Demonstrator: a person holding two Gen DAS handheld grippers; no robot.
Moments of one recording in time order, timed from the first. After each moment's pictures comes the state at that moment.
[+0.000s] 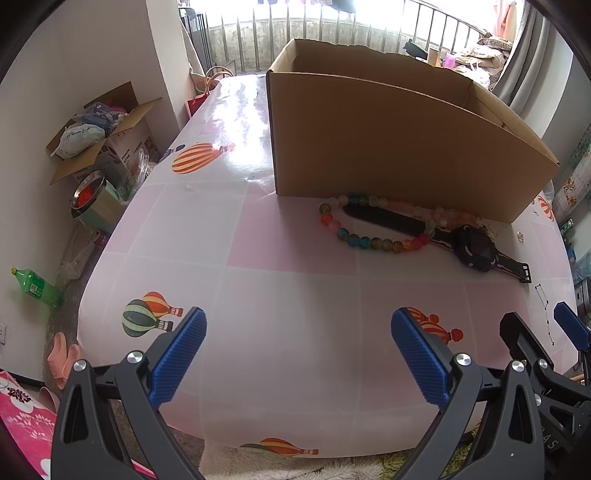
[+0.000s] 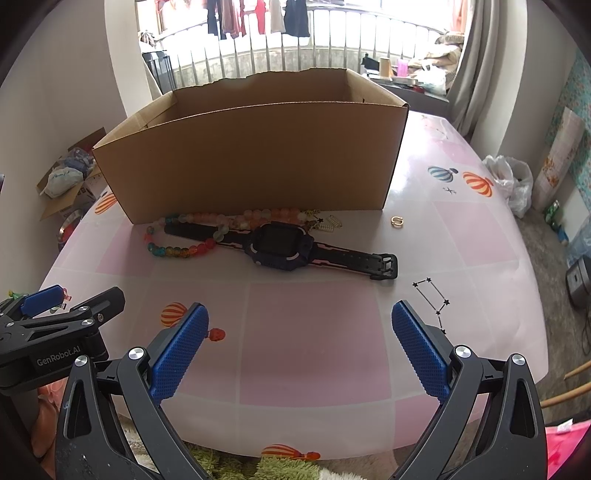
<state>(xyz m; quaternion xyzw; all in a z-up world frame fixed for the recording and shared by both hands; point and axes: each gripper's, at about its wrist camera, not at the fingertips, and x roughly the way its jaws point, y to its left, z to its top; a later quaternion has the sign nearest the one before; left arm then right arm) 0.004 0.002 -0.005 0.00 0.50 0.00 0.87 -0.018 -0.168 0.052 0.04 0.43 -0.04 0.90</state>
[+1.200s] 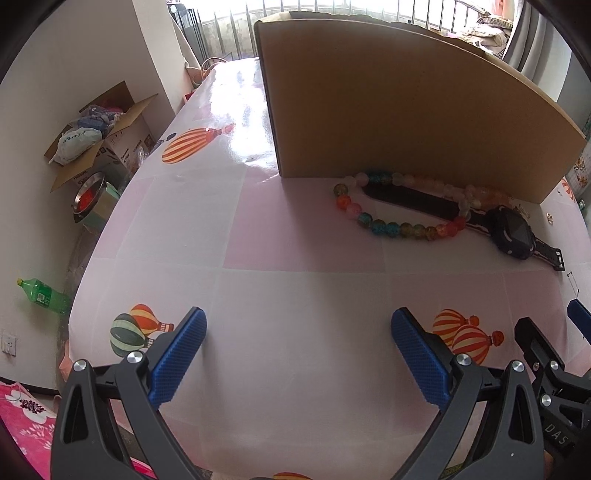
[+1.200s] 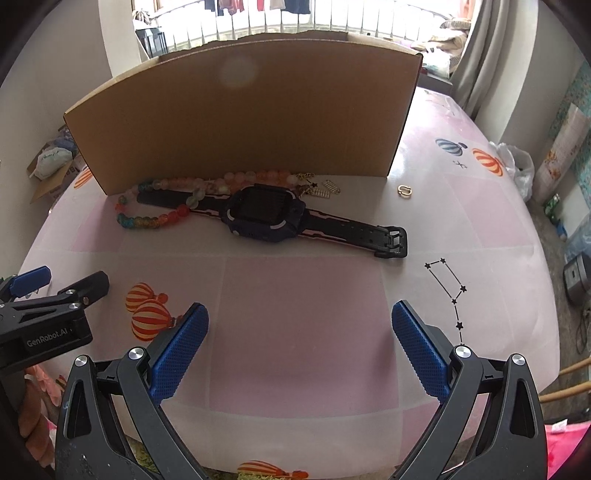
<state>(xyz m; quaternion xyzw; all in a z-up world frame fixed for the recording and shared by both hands) 0.019 0.002 -0.036 0.04 0.52 0.01 0.85 0.003 -0.174 0.017 0.02 0.48 -0.04 0.88</state>
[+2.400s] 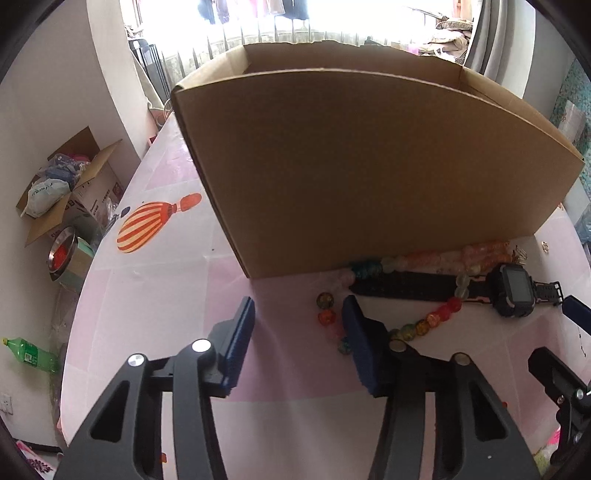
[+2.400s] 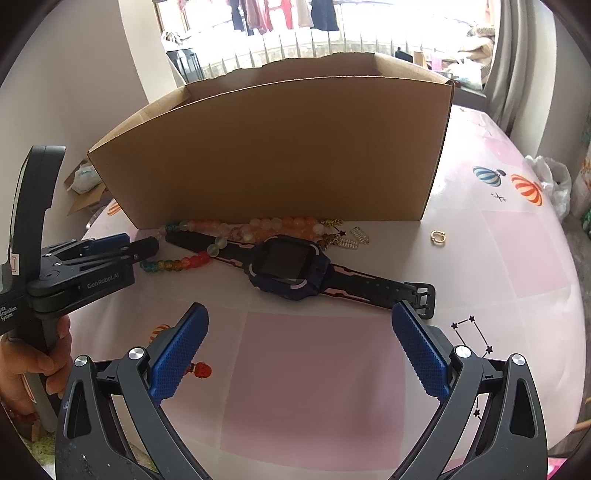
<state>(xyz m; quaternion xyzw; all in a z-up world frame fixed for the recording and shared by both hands) 0.082 -0.007 -0.030 0.07 0.47 -0.07 0.88 0.014 -0.213 0.018 0.06 0.44 0.05 0.90</state>
